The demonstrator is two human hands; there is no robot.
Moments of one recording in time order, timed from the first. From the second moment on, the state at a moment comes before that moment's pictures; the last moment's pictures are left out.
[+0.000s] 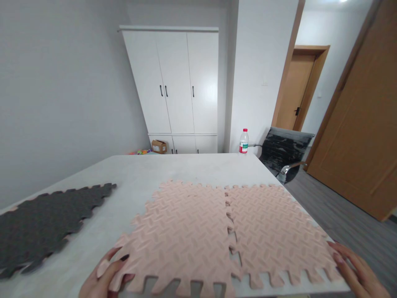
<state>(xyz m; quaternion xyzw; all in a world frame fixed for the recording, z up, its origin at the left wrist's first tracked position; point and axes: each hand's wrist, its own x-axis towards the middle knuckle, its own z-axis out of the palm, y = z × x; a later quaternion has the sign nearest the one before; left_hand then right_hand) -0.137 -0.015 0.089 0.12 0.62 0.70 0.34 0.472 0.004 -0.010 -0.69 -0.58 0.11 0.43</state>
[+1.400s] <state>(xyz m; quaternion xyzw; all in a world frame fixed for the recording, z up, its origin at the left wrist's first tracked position) -0.179 -0.019 0.042 0.61 0.74 0.25 -0.15 0.470 0.003 0.012 -0.71 -0.57 0.08 0.39</state>
